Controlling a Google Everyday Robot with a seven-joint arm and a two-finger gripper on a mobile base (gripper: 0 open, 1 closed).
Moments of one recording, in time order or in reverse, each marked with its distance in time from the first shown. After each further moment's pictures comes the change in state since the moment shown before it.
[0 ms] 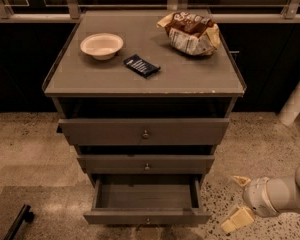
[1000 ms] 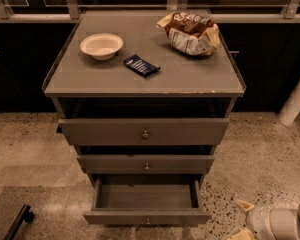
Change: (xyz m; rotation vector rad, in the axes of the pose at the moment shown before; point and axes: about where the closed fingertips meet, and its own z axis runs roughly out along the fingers) arm 0.089 -0.009 0.053 -0.003 -0.120 0.148
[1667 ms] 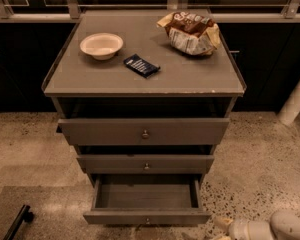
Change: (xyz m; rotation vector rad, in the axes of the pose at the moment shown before) arm 0.084 -0.022 0.106 -0.145 -0.033 0.174
